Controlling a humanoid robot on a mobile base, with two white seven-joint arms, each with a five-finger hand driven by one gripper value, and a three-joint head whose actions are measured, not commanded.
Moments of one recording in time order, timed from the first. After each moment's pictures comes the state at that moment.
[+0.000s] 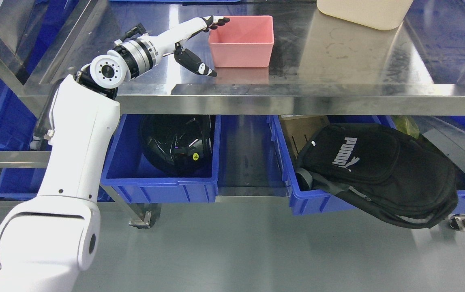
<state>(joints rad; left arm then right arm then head) -1.27 0.03 -0.17 -0.69 -0.56 -0.36 -0.66 0.00 0.00 0.00 0.00 0.00 0.02 -0.05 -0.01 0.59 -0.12</state>
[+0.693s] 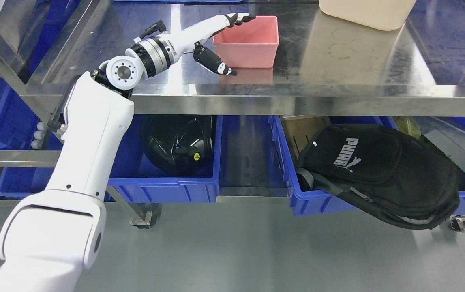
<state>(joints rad) -1.29 0.01 -0.29 -0.65 -0.48 -0.43 -0.60 0.00 0.00 0.00 0.00 0.00 0.02 -0.04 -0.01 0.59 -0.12</state>
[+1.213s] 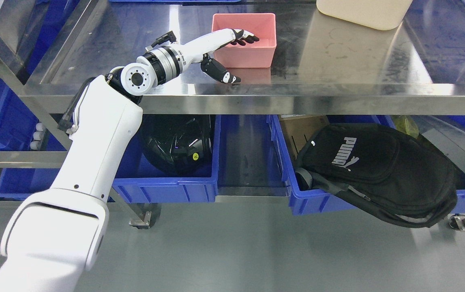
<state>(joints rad) -1.30 0.00 -0.38 -0.61 -0.50 -0.40 -0.57 0.00 0.00 0.00 0.00 0.00 0.02 -0.04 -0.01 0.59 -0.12</state>
